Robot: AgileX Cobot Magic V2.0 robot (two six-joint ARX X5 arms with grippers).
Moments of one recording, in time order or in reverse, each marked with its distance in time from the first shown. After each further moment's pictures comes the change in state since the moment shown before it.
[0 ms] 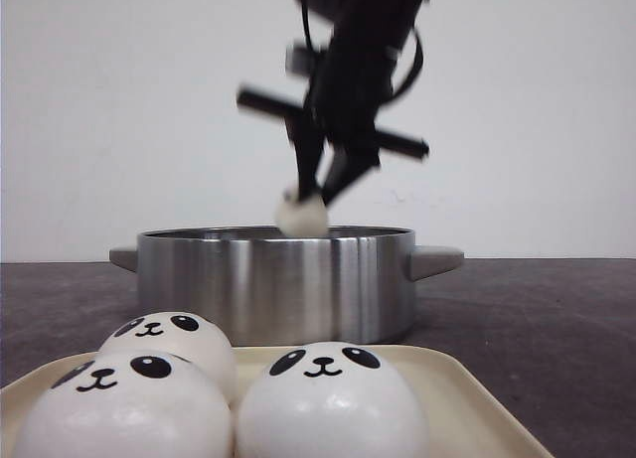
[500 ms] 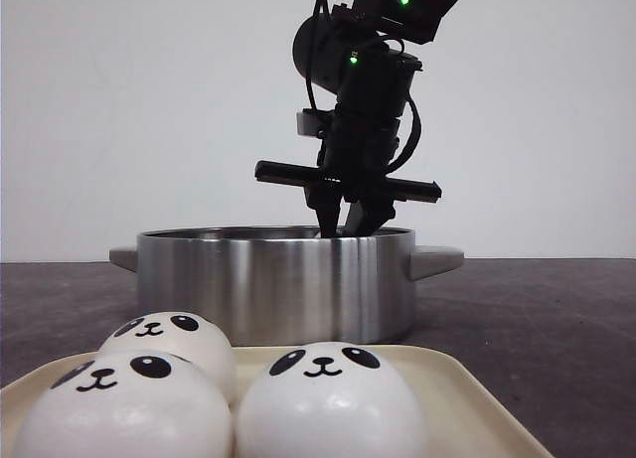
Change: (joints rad) left arm 0.000 0.000 0.000 -0.023 -0.010 0.004; right arm -0.029 0.071 -0.001 0.053 0.076 -0.009
